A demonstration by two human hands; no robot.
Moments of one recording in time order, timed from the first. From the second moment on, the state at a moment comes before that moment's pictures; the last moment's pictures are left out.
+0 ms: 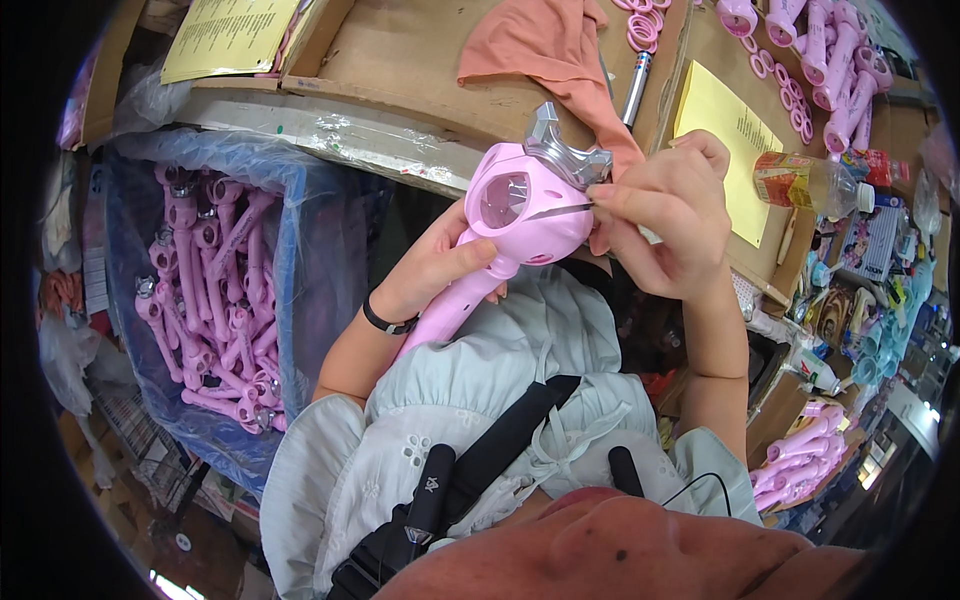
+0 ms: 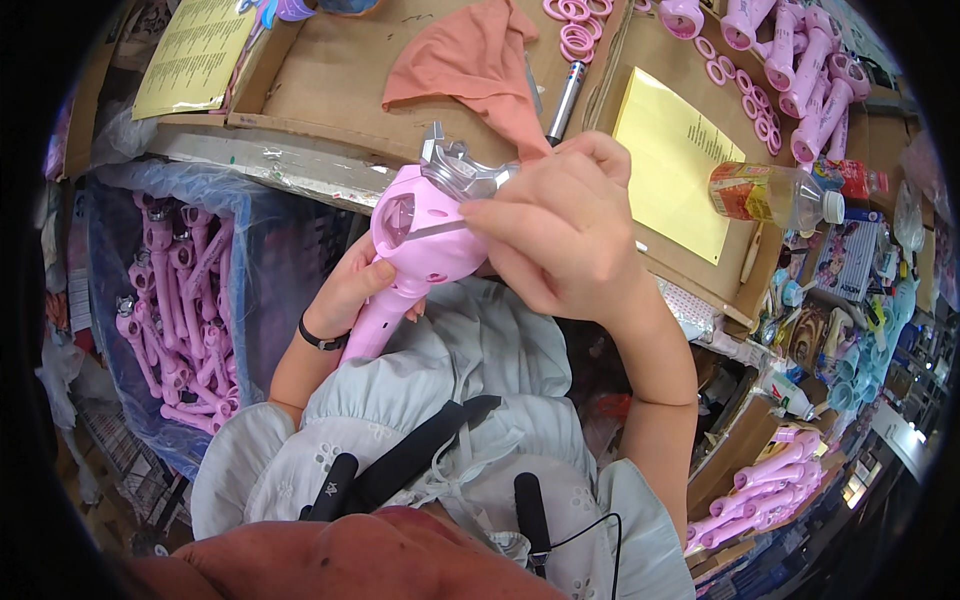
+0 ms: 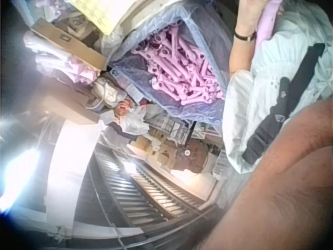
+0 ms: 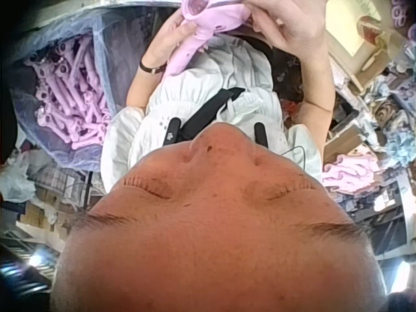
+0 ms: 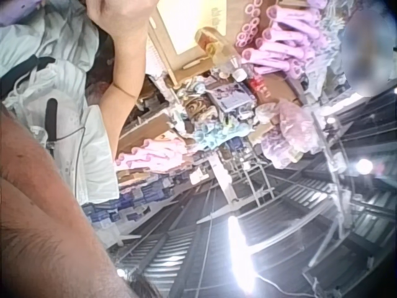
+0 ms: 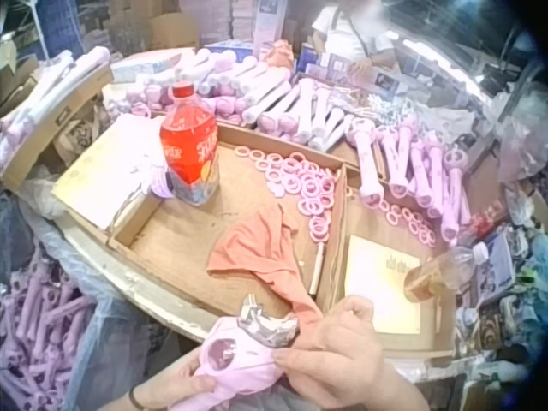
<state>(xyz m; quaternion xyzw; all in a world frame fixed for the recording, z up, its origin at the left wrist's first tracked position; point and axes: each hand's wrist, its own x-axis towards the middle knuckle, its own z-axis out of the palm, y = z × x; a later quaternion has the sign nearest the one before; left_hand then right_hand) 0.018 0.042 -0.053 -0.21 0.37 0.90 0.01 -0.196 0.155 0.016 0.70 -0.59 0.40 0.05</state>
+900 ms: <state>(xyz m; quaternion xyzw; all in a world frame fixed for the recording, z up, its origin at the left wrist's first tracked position) 0.016 0.042 -0.052 -0.21 0.37 0.91 0.00 -0.196 0.148 0.019 0.70 -0.59 0.39 0.05</state>
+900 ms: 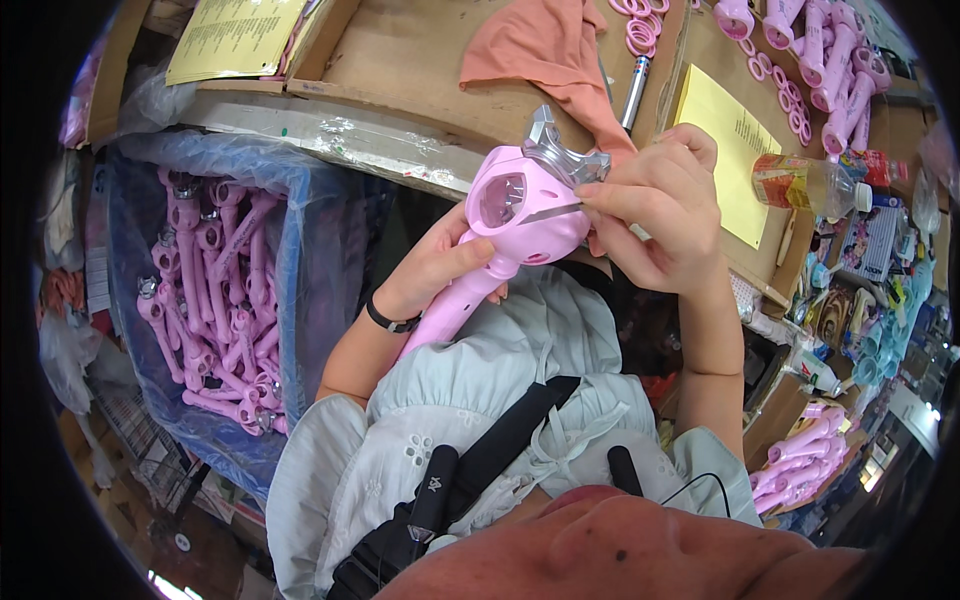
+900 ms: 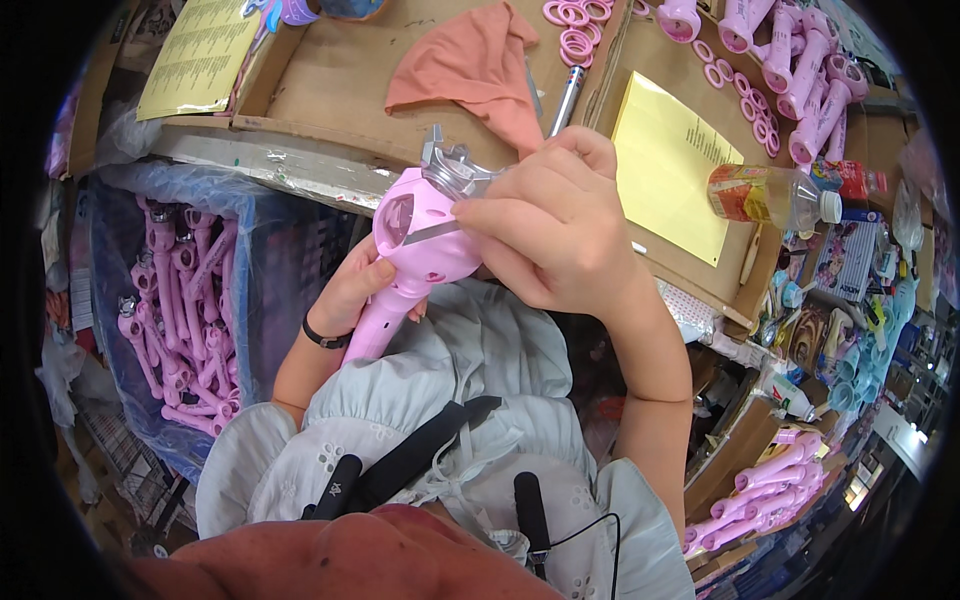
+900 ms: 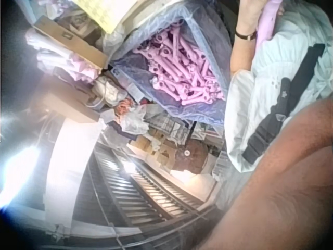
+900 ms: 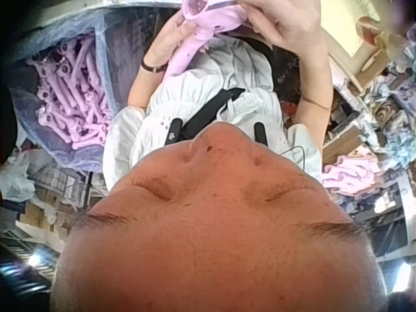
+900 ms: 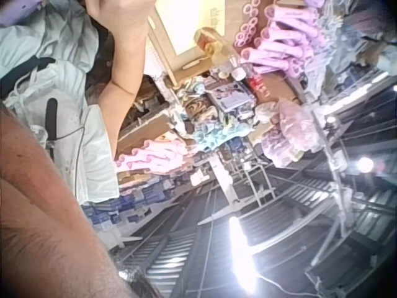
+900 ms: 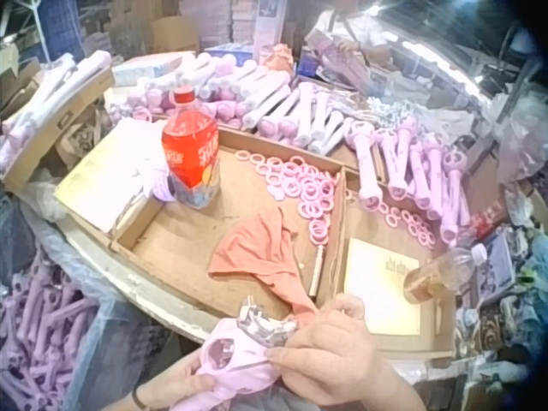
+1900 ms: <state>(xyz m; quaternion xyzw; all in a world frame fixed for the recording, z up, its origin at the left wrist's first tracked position) 0.038 0.046 -0.047 -0.12 0.37 0.92 0.00 -0.159 0.254 -0.040 0.44 -0.79 0.37 0.21</state>
